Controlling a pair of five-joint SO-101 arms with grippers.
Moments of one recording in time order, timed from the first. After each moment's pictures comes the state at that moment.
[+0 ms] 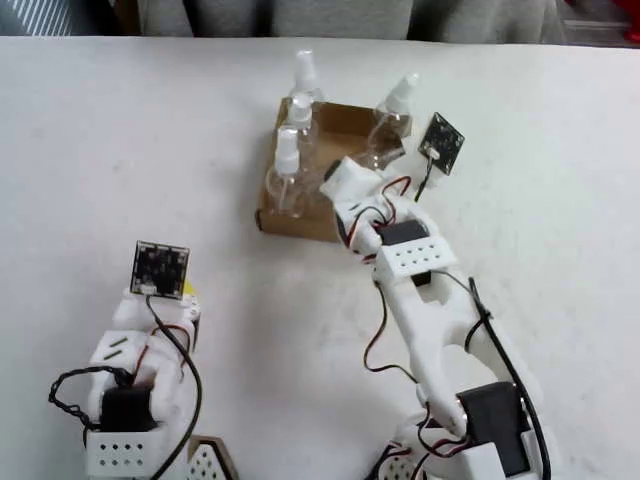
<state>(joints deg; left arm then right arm) -6.9 -104.1 97.1 53.9 -8.2 -18.5 -10.4 39.0 17.7 -47.2</state>
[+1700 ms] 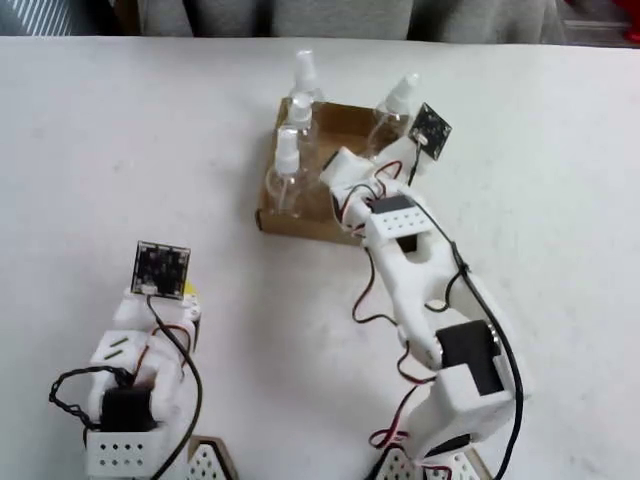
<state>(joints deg) -6.6 -104.1 97.1 53.9 -8.2 -16.9 8.2 25.8 16.7 -47.3</state>
